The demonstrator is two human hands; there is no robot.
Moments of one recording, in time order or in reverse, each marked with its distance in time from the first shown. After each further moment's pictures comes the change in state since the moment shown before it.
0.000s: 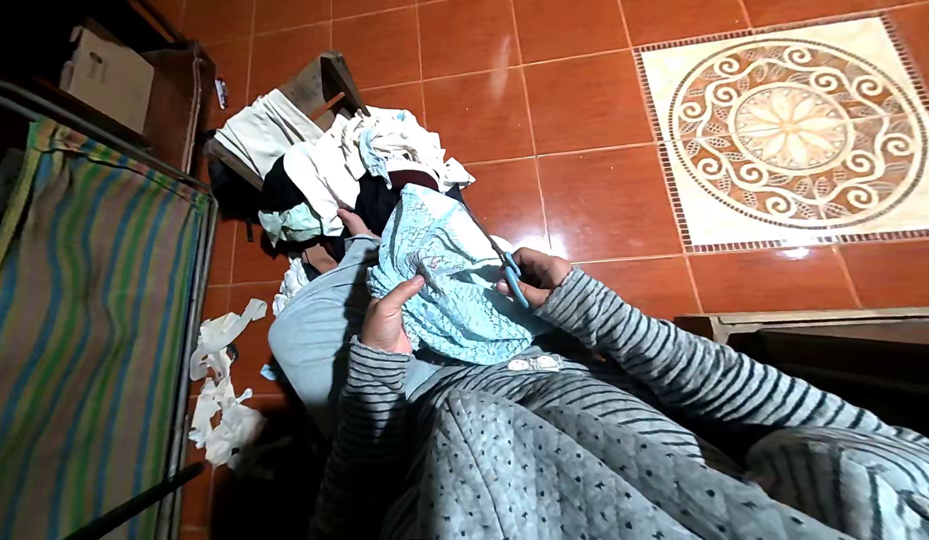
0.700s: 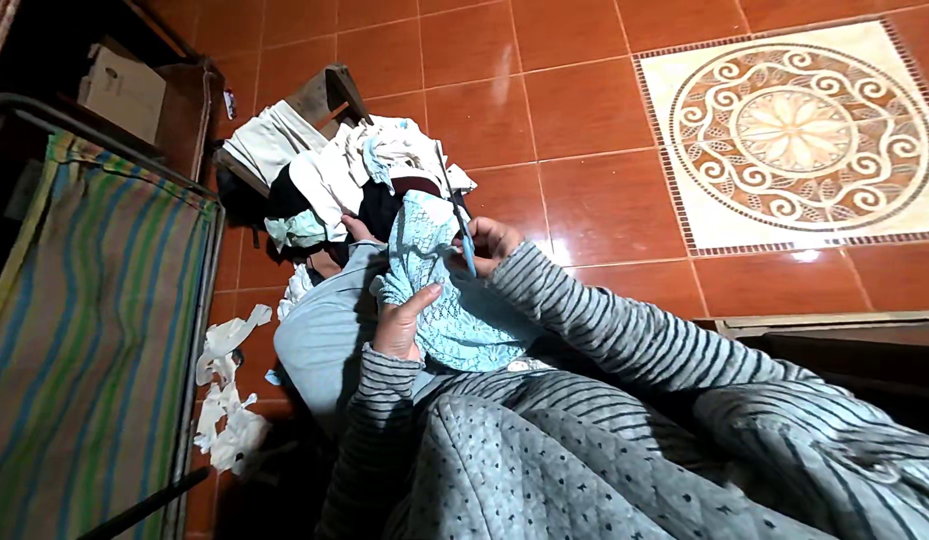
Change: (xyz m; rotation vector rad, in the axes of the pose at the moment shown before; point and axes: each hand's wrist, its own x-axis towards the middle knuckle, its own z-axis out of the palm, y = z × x) left_hand -0.011 -0.002 0.016 0.173 0.087 0.041; right_hand 0.052 -0.045 0.035 0.237 0.116 -0.157
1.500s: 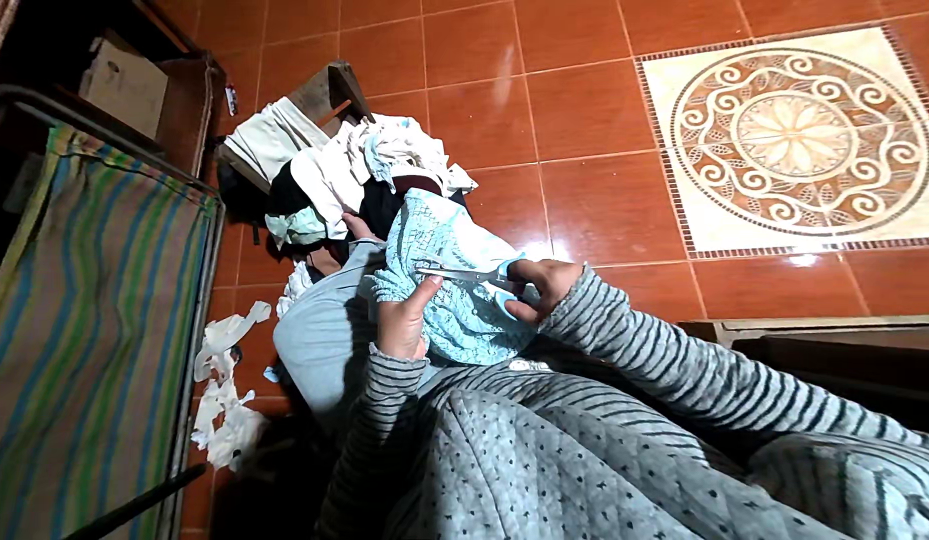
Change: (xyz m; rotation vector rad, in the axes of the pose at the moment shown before) left_hand 0.001 -0.005 0.006 0.019 0.030 0.203; right_hand -0.060 0.001 -0.046 -0.790 -0.133 -0.120
